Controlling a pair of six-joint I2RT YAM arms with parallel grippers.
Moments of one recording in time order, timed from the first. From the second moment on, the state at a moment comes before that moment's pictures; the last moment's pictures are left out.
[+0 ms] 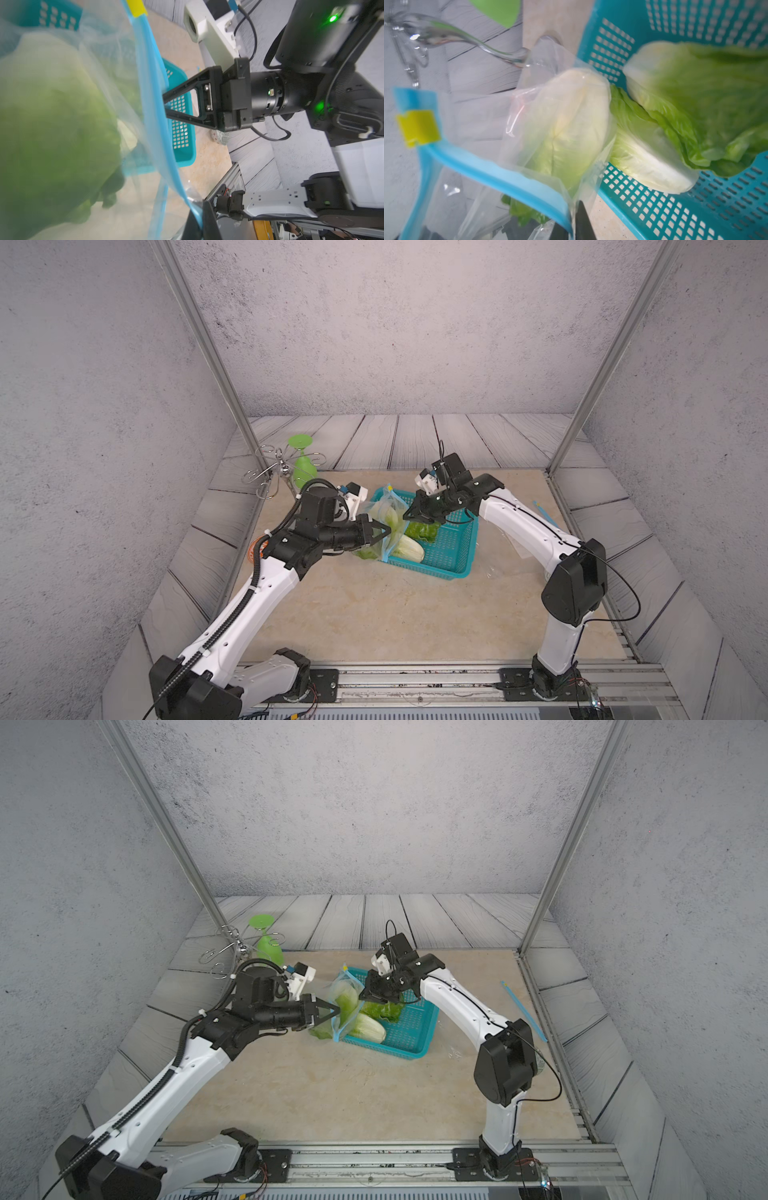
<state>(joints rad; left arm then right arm) -0.43 1.12 1.15 -0.53 0.65 -0.68 0.60 1.84 1.83 -0.86 -0.55 0.65</state>
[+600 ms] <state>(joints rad) -0.32 0.98 1.20 -0.68 0.67 -0.68 0.71 2.02 2.28 -0.99 -0.68 0.64</state>
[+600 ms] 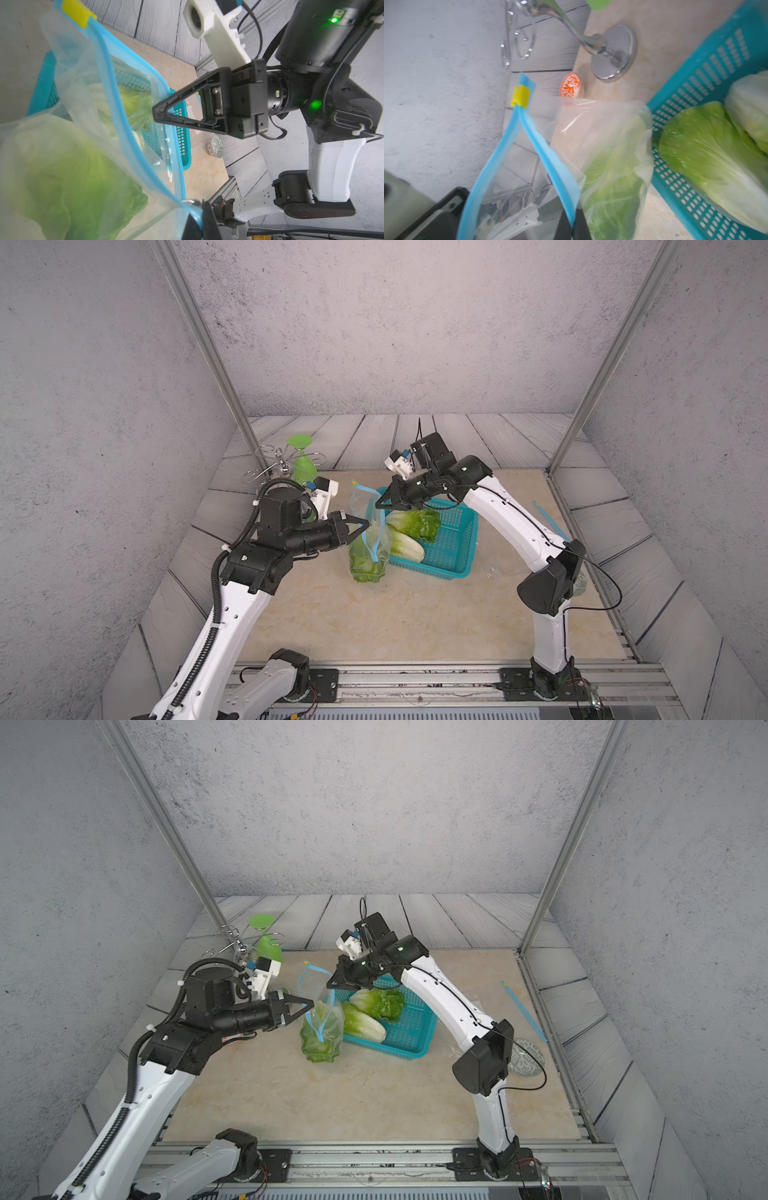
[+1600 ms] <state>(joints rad) -0.29 1.03 1.15 -0.80 0.74 -0.51 0.50 1.83 1.87 -1.00 -0.52 0.53</state>
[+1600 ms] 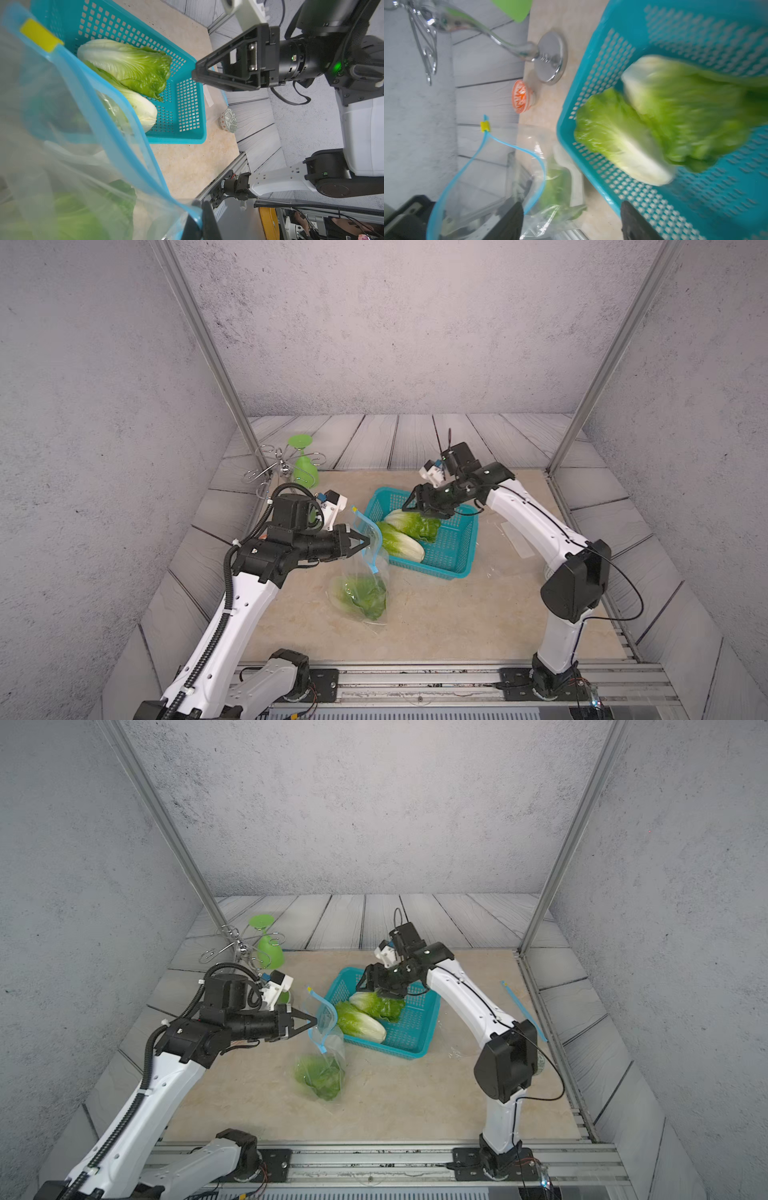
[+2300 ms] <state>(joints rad) -0.46 1.07 1.12 -0.67 0.68 -0.55 0.48 2.09 1.77 -0.75 -0.41 0.64</state>
